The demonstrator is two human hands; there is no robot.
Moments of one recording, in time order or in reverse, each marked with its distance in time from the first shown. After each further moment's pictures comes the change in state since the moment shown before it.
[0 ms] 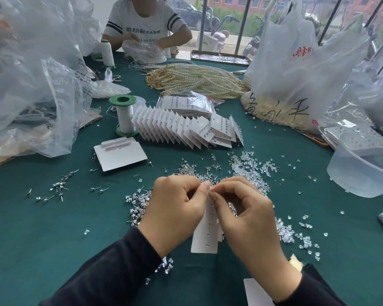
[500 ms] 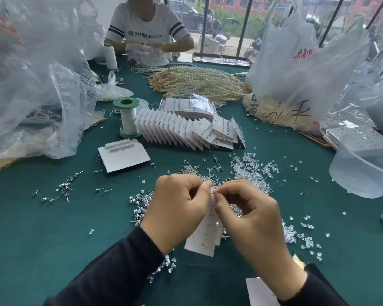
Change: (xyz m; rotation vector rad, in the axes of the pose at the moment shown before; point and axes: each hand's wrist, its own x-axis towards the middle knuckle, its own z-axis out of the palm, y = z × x) left_hand 0.001 0.002 -0.002 0.011 0.014 0.010; right_hand 0.000 -0.003 -0.004 0.002 0.006 -0.011
